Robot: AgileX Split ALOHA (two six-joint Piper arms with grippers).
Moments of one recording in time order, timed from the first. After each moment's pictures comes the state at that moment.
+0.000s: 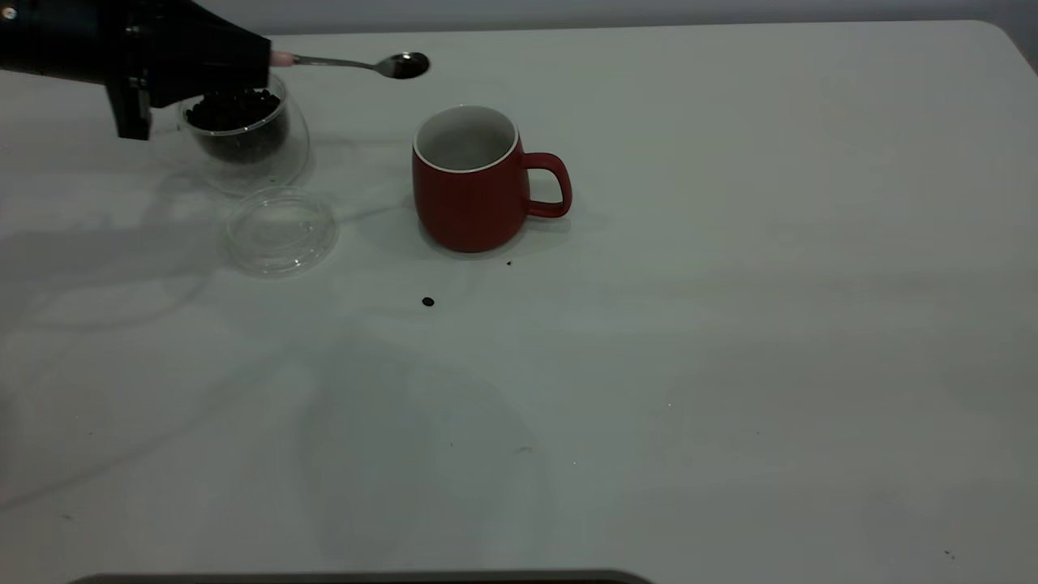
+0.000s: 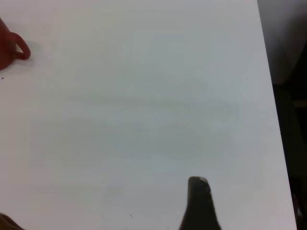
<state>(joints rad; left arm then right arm) 0.17 2.38 -1.34 -1.38 1.14 1.05 0.06 0.03 -0.47 -0.02 1.12 -0.02</state>
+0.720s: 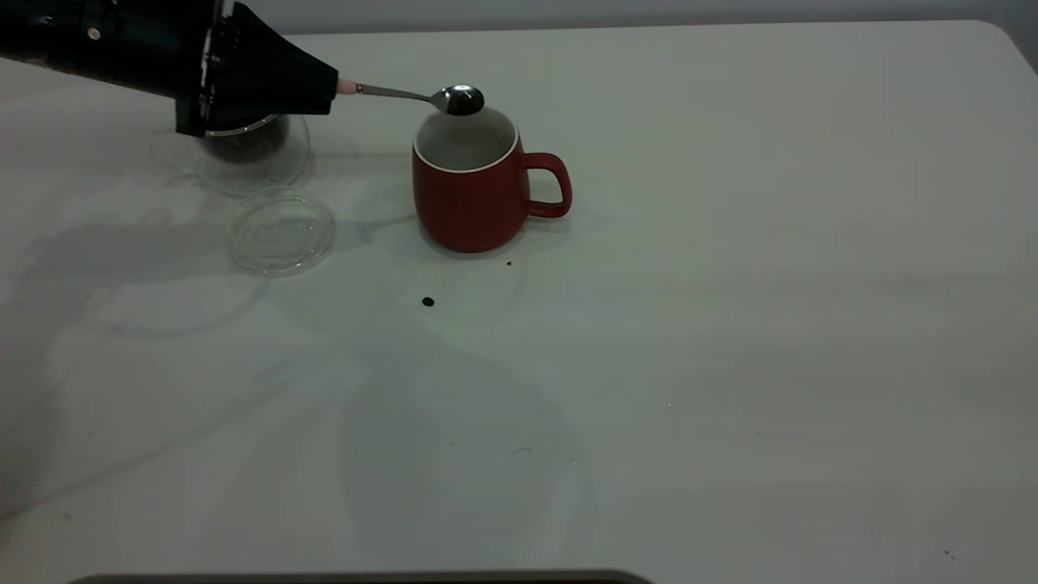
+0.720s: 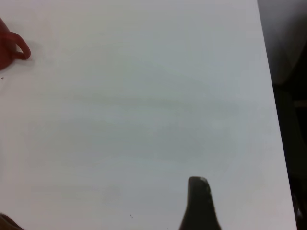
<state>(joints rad) 0.07 2.38 -1.34 -1.38 1.00 1.27 0.06 0.03 -0.47 -0.02 1.12 -0.02</state>
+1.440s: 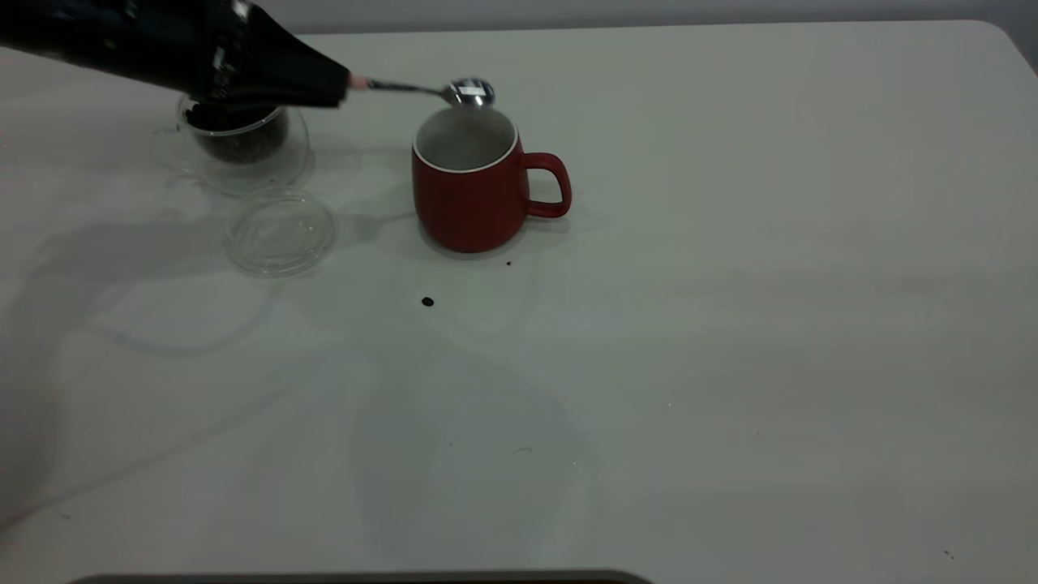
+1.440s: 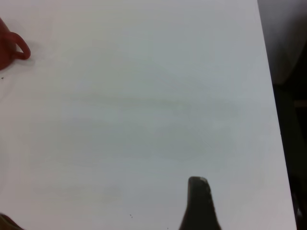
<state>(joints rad) 0.07 2.35 -1.34 -1.39 0.99 1.49 0.06 0.03 -0.47 -0.02 1.12 -0.02</state>
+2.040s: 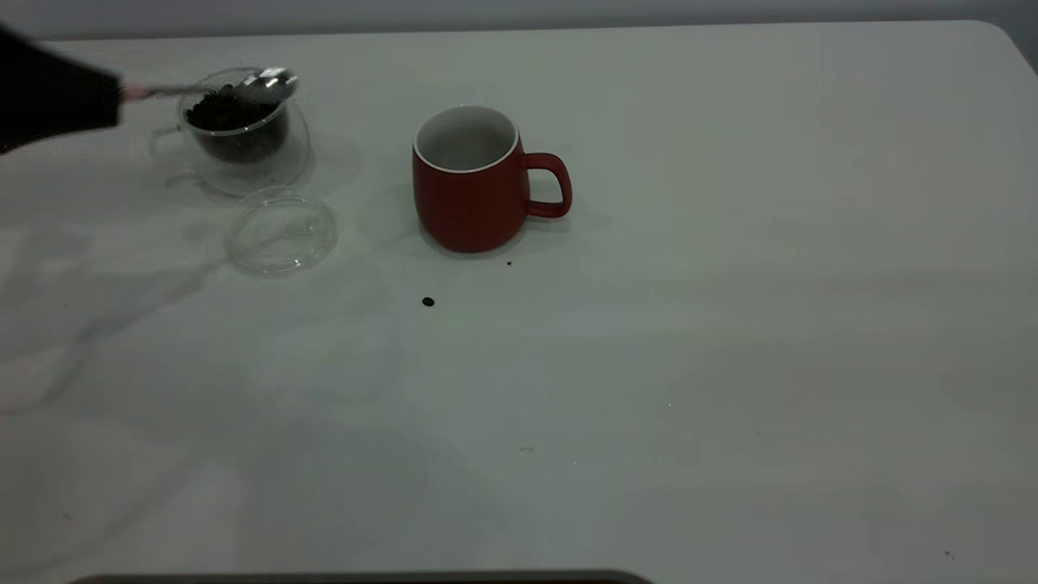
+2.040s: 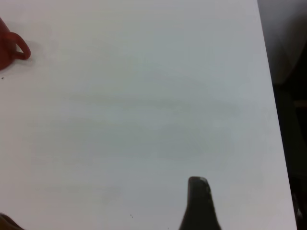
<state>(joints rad) 0.46 2.20 -0.99 -1.37 1.08 1.44 0.06 0.03 -0.47 -0.02 1.12 -0.02</state>
